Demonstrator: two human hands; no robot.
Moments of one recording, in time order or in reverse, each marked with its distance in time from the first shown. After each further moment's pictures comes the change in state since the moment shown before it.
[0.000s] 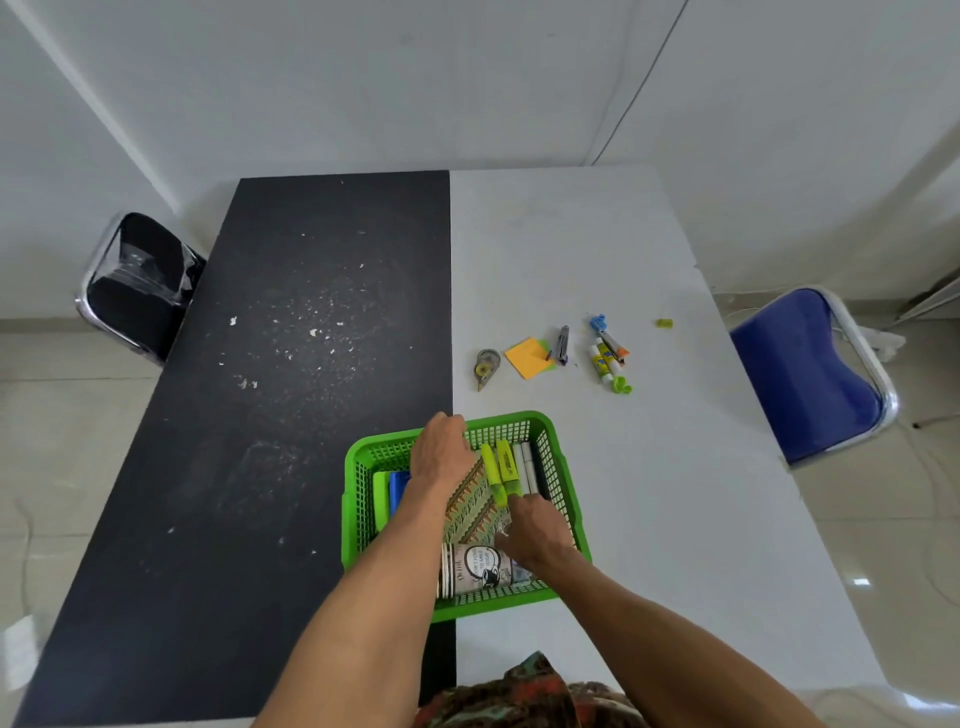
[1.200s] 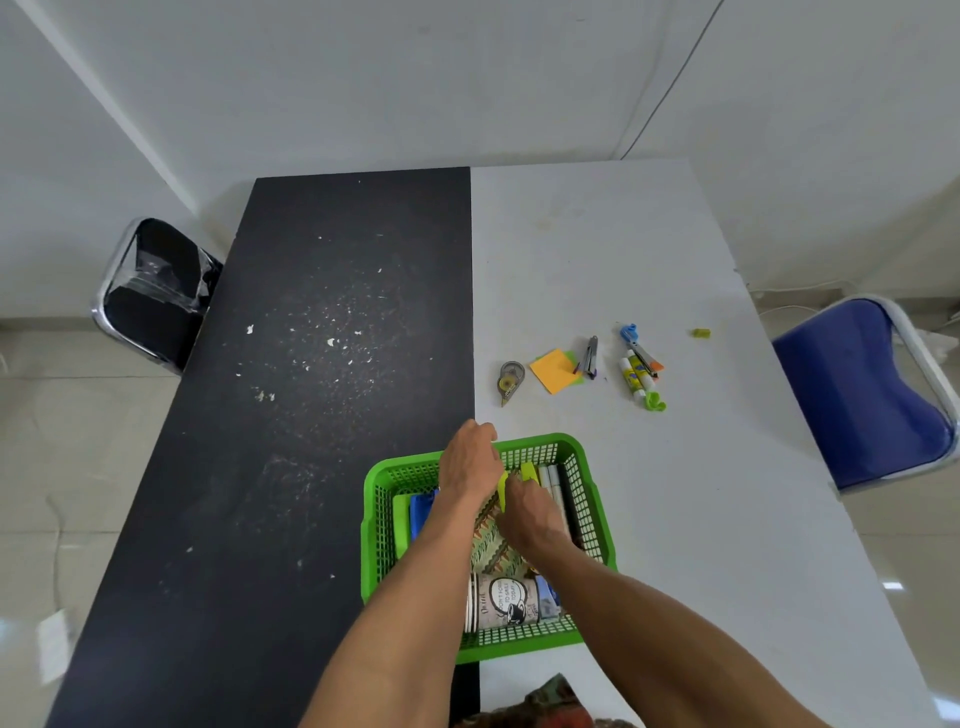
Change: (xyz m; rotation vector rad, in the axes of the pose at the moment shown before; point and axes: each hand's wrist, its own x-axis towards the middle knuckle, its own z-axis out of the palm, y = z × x) left_hand 0.036 -0.001 0.009 -0.007 -0.008 0.009; right_hand 0.068 -0.036 -0.011 0.062 0.000 0.069
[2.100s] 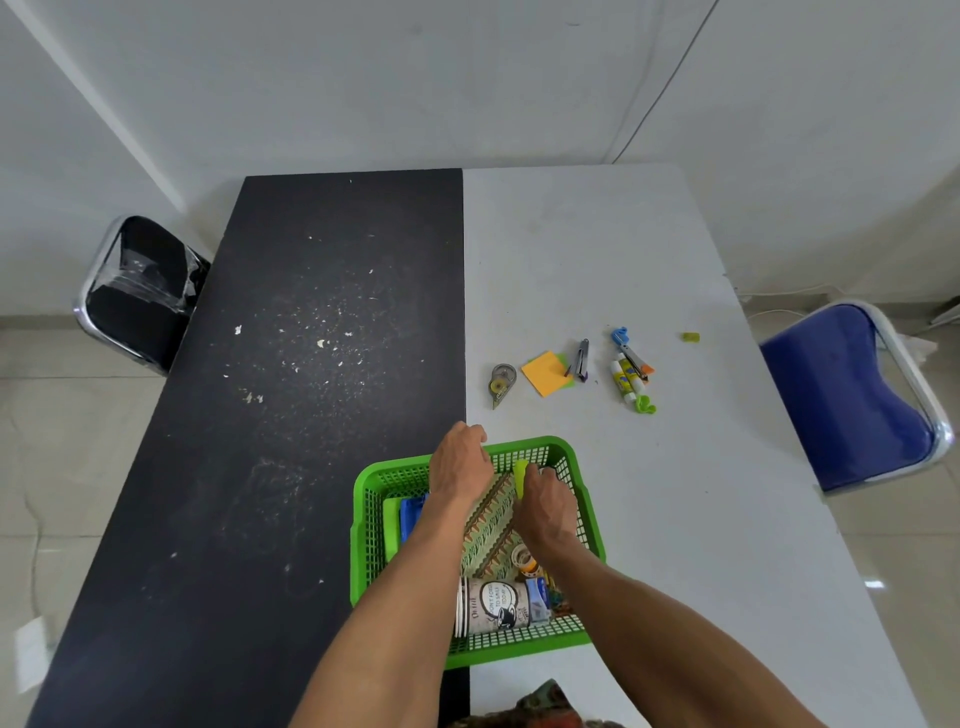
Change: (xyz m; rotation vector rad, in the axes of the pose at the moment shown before) left_hand 0.005 -0.005 0.007 -0.035 0.024 0.000; right_hand 0.009 0.023 -0.005 -0.018 0.142 0.142
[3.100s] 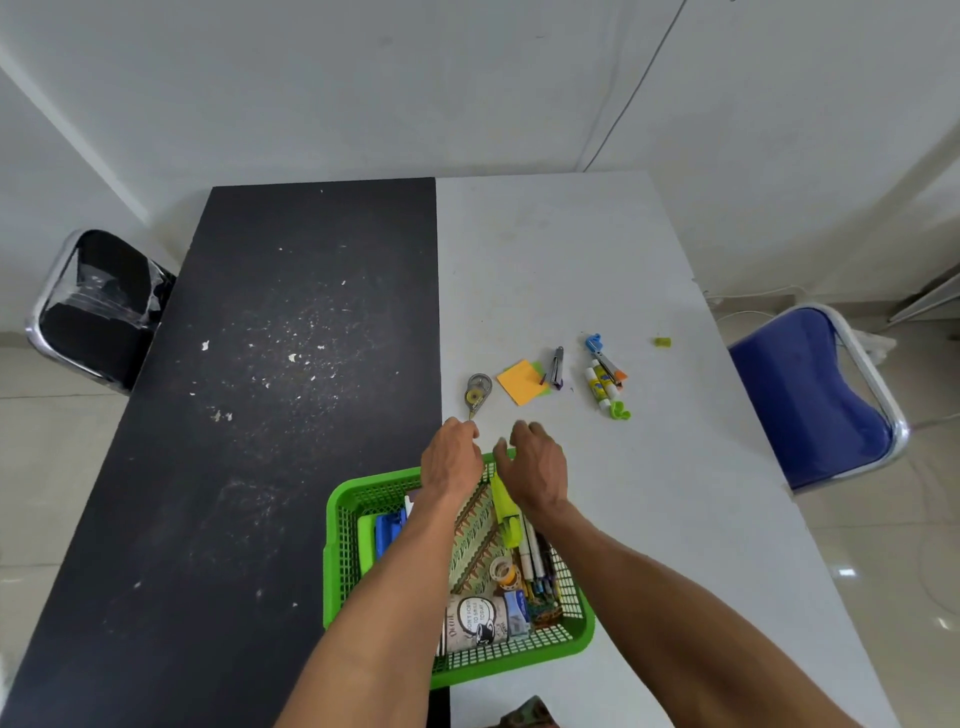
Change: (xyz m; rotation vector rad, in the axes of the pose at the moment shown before) left_hand 0.020 0.027 -0.001 0.023 -0.025 0.028; right_hand 0.037 0.004 -0.049 0.214 0.307 -0.133
